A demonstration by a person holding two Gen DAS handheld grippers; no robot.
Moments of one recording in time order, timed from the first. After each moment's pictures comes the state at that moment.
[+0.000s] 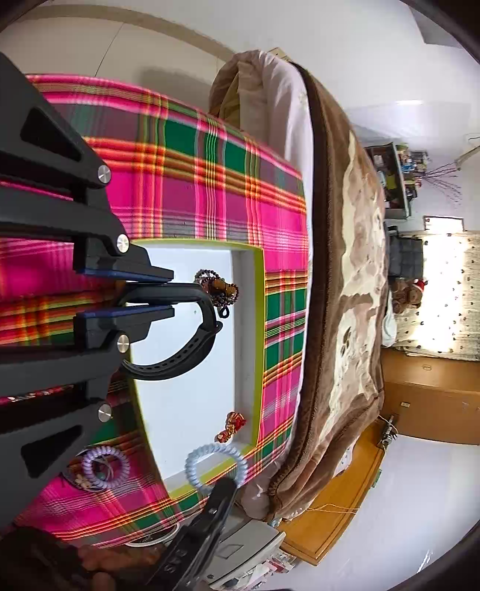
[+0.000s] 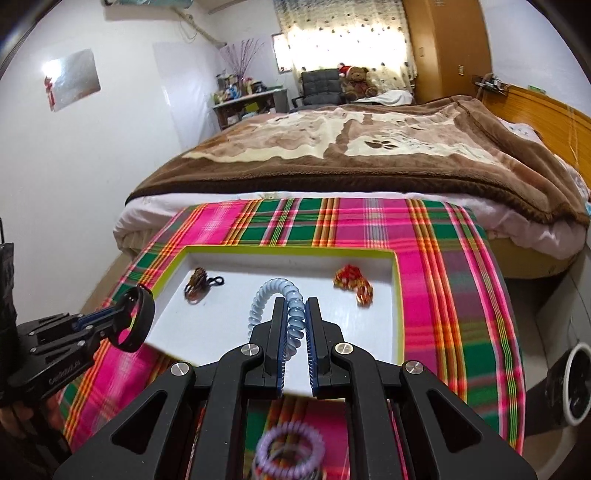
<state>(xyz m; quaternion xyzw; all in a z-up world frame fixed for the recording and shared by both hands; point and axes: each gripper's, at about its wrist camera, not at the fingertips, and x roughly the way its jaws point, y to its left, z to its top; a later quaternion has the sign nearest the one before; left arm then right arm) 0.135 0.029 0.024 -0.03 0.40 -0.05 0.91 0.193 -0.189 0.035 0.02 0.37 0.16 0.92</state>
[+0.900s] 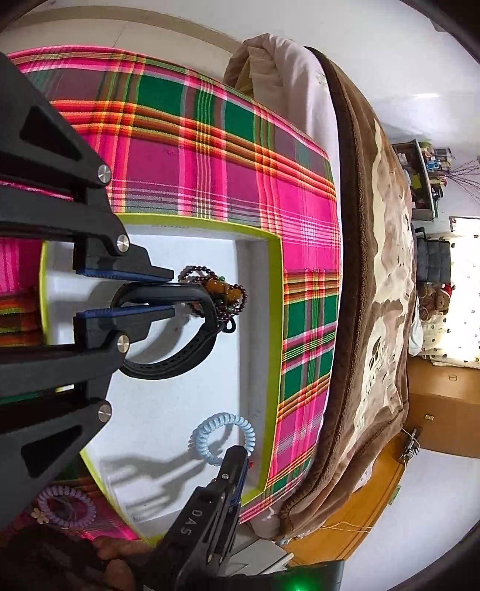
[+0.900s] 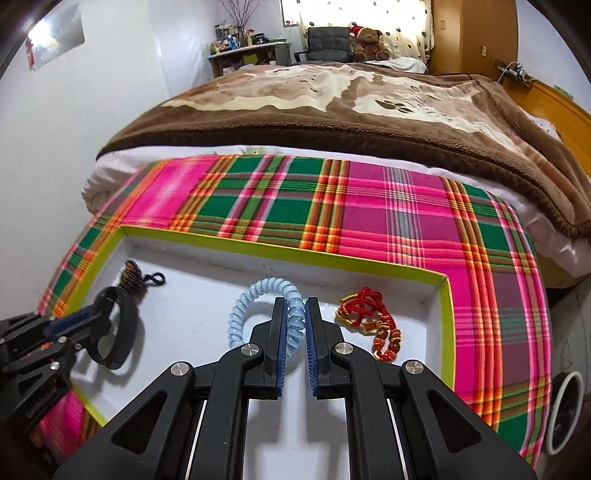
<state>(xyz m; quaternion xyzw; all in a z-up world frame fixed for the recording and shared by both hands) 0.188 0.022 -0.016 -0.03 0.45 -0.03 0.89 0.280 -0.161 -0.019 -0.04 0.44 0.15 0.88</state>
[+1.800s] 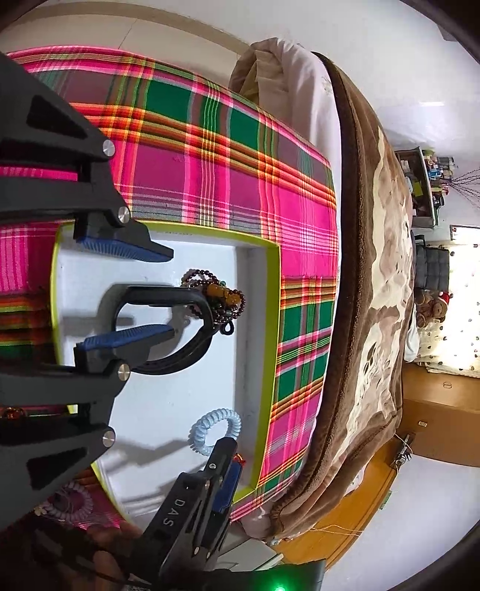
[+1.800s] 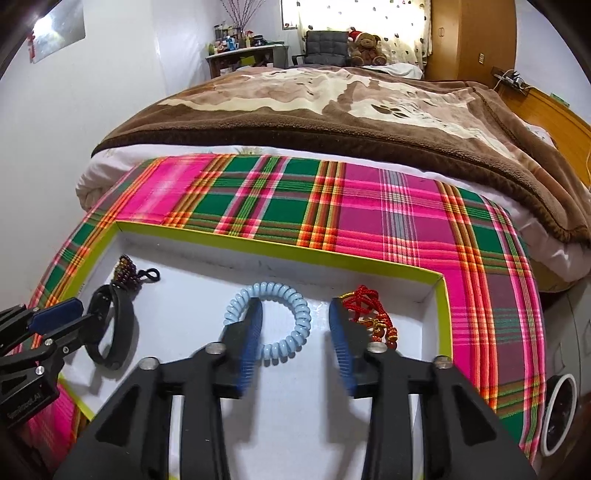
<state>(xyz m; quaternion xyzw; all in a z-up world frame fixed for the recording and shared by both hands) 0.183 0.028 -0.011 -0.04 0.44 -0.02 0.89 0.275 -0.158 -0.018 -0.04 0.43 0.14 0.89</state>
